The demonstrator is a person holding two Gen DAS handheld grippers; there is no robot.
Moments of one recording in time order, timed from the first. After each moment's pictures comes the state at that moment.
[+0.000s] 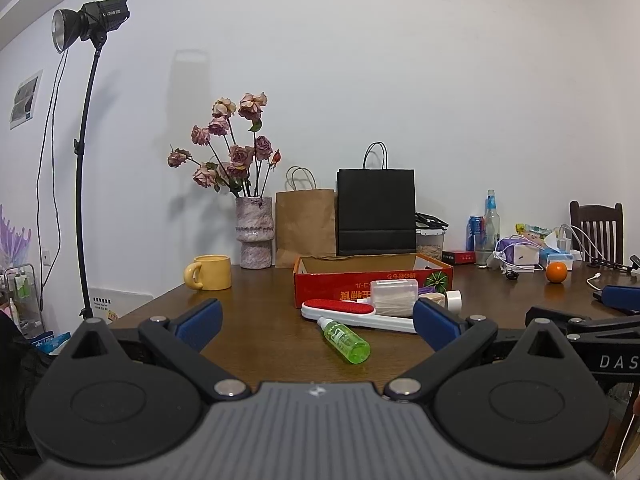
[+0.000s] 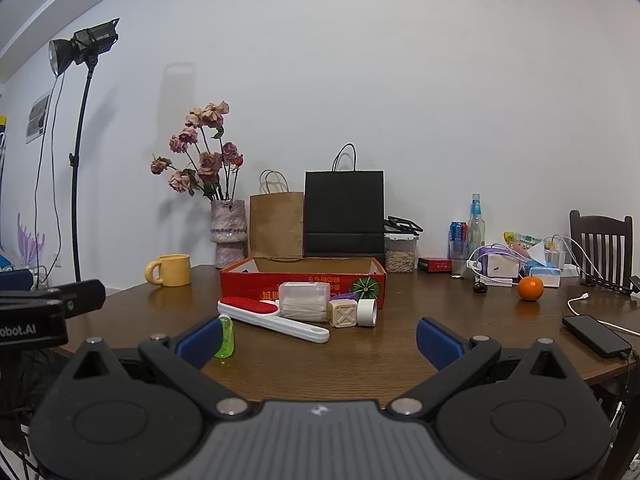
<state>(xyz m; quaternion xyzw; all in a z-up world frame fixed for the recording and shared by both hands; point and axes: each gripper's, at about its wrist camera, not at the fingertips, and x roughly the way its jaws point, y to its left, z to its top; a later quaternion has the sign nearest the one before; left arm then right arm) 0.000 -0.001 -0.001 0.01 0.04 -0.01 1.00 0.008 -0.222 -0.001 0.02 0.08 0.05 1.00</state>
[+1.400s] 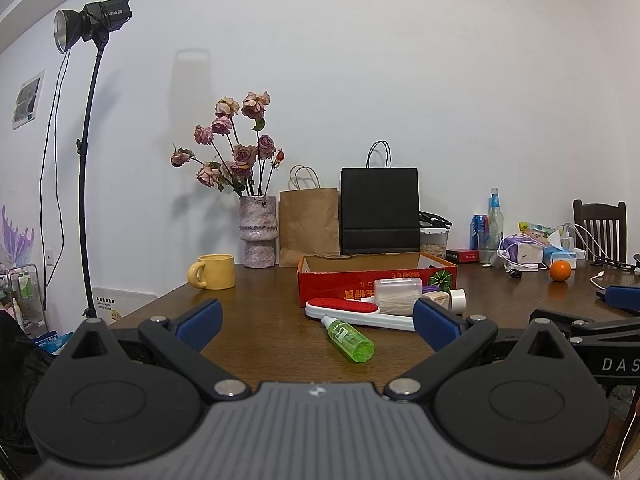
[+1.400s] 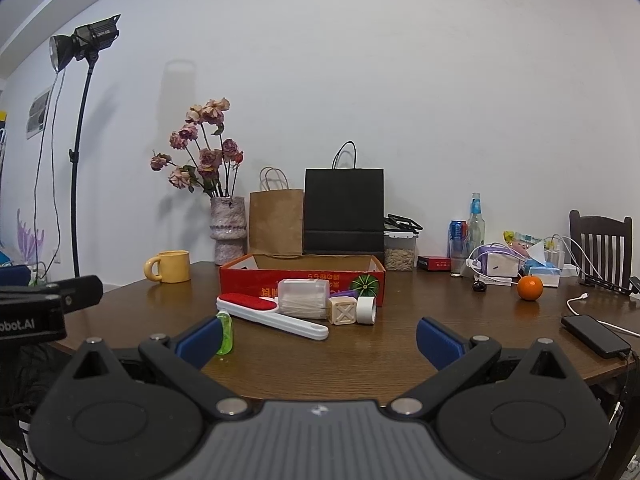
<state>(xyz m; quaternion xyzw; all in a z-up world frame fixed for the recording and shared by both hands) -0.002 0.004 0.000 0.01 0.04 -0.01 1.00 0.009 -0.222 0.000 0.01 0.09 0.05 0.99</state>
